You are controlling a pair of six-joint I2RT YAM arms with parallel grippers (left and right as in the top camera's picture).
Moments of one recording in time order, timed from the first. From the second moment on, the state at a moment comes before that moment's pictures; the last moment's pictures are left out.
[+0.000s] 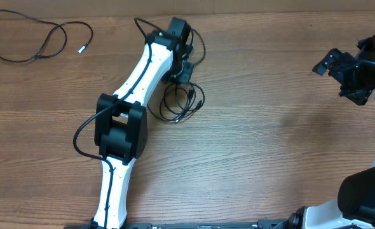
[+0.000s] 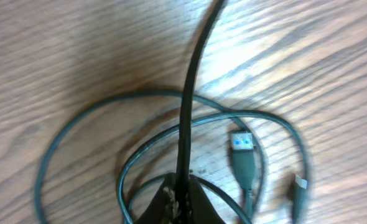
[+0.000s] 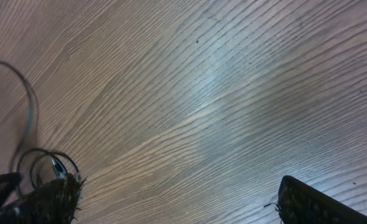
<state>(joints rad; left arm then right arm) -0.36 2.36 2.12 -1.13 0.06 -0.05 -0.31 1.71 1.71 -1.26 -0.22 0.33</state>
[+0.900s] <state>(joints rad) -0.36 2.36 3.12 -1.38 0.39 -0.21 -0.31 1.71 1.71 -1.26 -0.22 0.33</state>
